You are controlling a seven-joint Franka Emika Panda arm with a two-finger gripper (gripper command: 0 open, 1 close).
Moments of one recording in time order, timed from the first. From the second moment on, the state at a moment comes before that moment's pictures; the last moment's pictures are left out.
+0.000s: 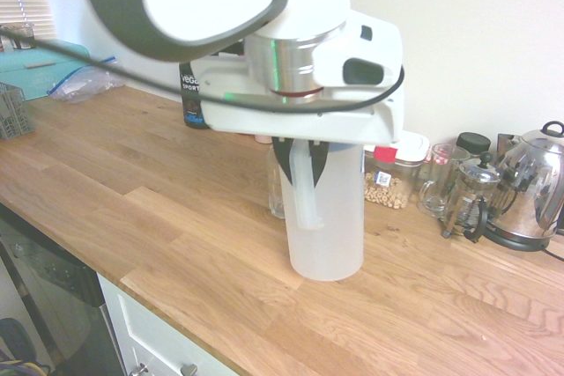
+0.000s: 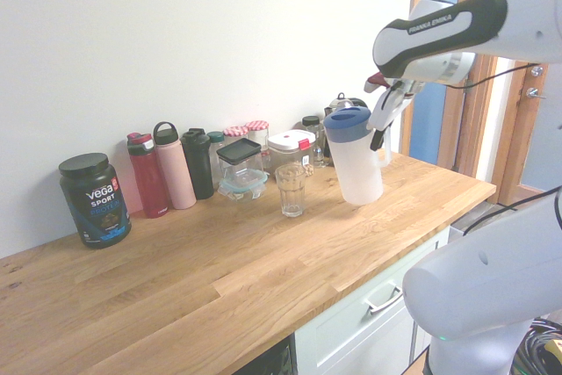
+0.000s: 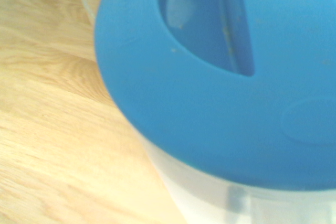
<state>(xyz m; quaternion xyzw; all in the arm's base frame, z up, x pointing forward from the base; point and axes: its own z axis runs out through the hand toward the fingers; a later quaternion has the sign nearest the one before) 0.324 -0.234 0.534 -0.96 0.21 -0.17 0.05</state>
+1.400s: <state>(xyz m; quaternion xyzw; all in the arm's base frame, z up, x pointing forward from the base) 0.434 -0.179 0.530 -0.99 -0.03 0.00 -0.14</state>
